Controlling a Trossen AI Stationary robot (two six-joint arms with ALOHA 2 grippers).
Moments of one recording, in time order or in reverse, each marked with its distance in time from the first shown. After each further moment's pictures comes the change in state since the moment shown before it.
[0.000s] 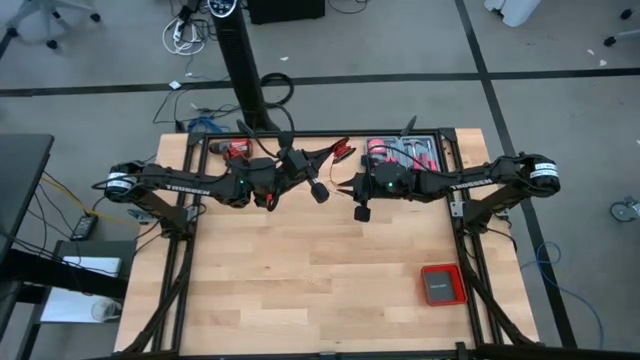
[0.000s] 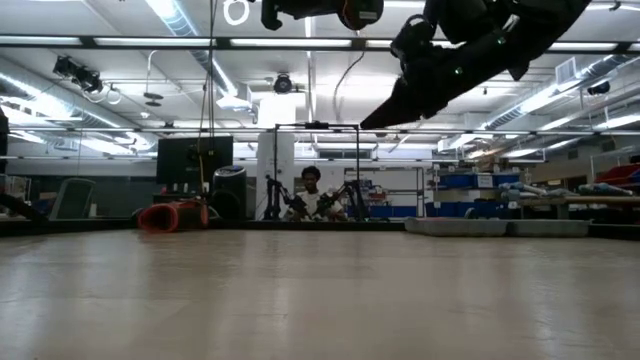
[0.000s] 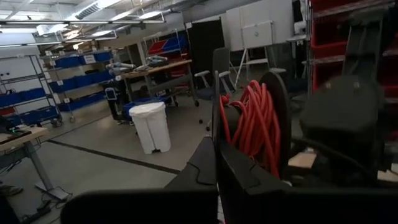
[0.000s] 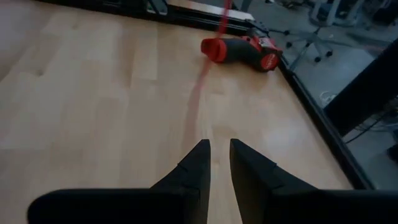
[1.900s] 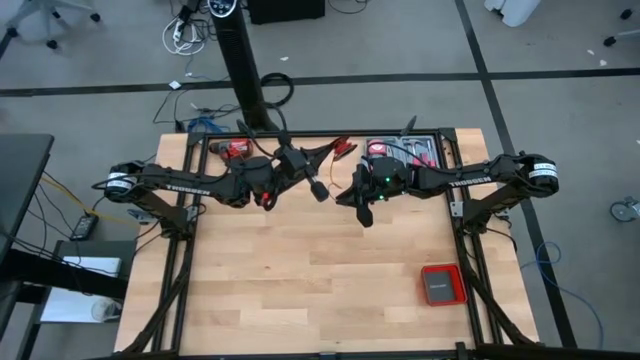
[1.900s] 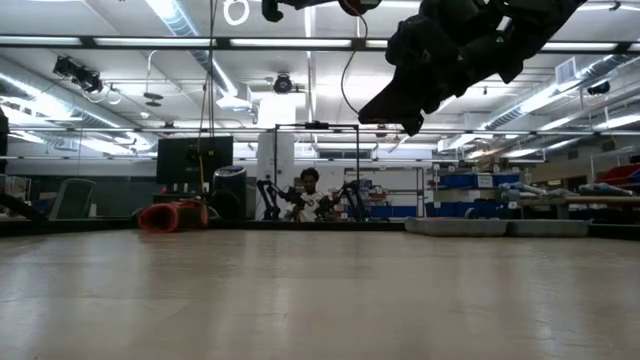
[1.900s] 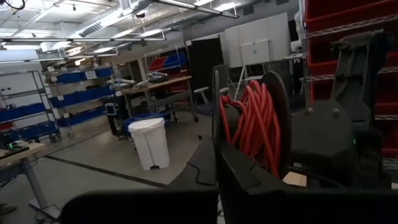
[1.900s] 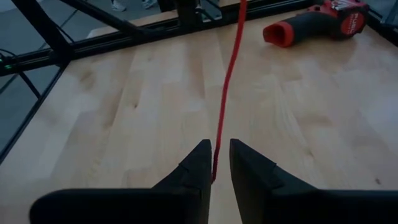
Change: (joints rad) left arm 0.000 0.000 0.000 0.085 0.019 0.042; right arm -0.041 0.010 0.037 -0.062 -0.313 0.332
